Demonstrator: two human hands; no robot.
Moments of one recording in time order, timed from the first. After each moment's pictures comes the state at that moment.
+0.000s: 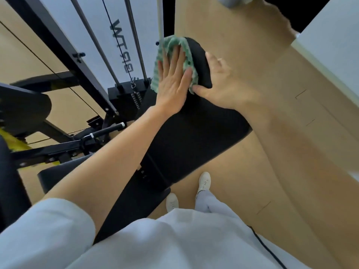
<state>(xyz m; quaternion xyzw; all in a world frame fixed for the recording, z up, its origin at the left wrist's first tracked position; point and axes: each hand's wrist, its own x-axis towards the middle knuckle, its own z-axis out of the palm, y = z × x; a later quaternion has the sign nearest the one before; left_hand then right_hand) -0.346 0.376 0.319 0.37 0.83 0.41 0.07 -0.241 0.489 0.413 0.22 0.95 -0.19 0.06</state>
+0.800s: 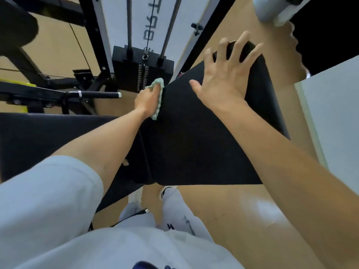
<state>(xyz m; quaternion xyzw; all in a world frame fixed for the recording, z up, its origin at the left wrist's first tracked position) -0.416 0.284 0.165 -0.06 0.83 0.48 0.27 -0.361 0.419 0.350 0.11 0.92 0.36 0.05</state>
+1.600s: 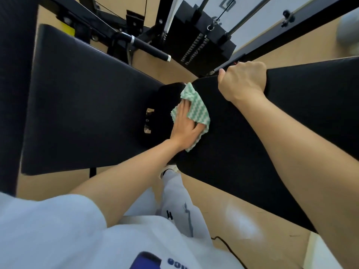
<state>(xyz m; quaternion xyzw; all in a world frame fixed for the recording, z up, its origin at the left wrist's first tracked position) -0.274 0.259 0.088 -0.03 0.79 0.57 0.23 -0.413 0.357 0.231 -0.09 0.92 0.35 0.14</state>
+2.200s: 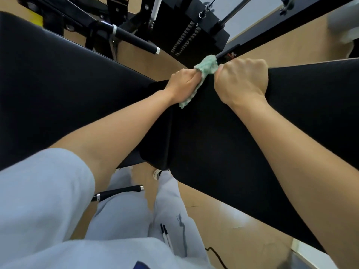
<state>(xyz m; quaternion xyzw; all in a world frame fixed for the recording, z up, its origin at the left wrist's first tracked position) -0.418 0.247 0.073 0.06 0.81 0.52 0.25 -0.418 0.360 0.223 -0.14 0.92 0.35 0.13</state>
